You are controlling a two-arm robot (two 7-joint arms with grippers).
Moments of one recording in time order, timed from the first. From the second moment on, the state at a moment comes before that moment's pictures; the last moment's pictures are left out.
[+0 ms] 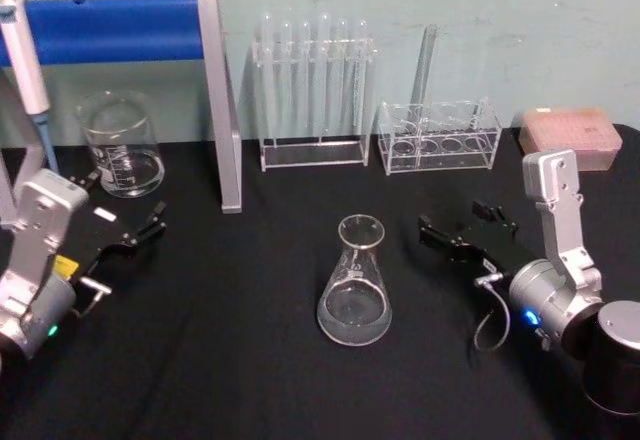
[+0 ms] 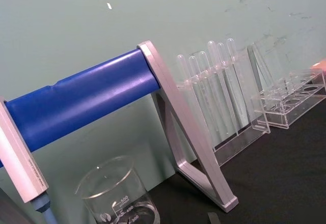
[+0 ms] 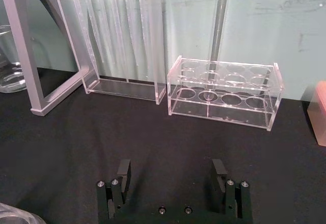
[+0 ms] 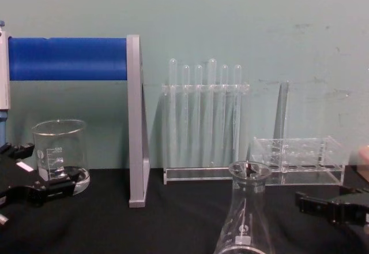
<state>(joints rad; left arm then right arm) -0.20 0.60 0.45 -1.41 -0.25 -0.12 0.03 0.21 0.29 -0.28 -1.34 0.32 0.13 0.17</state>
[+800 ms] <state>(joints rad) -0.20 0.60 0.45 -1.41 -0.25 -0.12 0.03 0.21 0.29 -0.28 -1.34 0.32 0.13 0.17</state>
